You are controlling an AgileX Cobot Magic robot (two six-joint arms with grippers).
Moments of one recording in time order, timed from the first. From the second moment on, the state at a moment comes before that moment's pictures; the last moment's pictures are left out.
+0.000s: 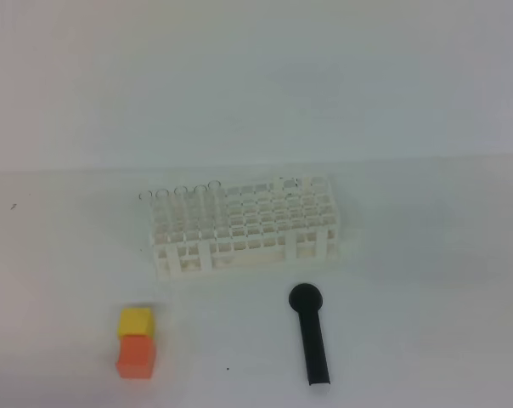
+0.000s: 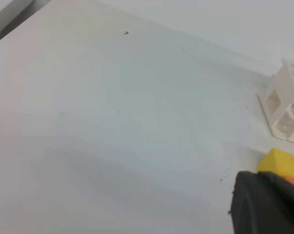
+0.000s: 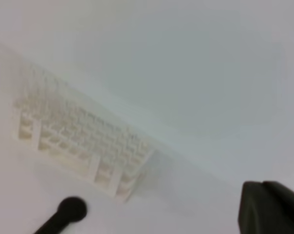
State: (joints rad) left arm 0.02 -0.03 0.03 0.00 0.33 -0.19; right arm 0.44 0.62 -0.56 0.08 0.18 -0.39
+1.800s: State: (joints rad) left arm 0.02 -0.03 0.03 0.00 0.33 -0.19; right arm -0.04 -0.01 0.02 0.00 0.35 -0.17
